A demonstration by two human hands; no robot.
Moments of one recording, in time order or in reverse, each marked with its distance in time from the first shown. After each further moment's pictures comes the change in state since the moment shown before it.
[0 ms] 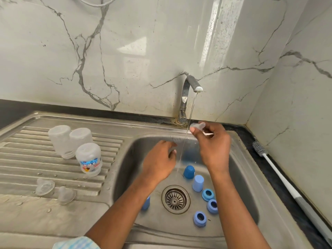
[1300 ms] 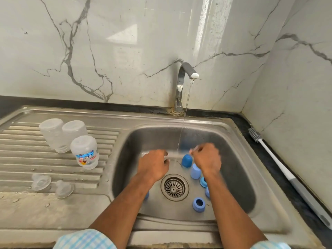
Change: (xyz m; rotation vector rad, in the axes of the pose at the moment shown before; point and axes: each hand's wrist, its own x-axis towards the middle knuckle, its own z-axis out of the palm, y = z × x) left_hand -0.016 -0.030 0.023 0.339 -0.296 -0.146; right_hand -0.038 0.069 0.007 -0.589 -0.283 0.527
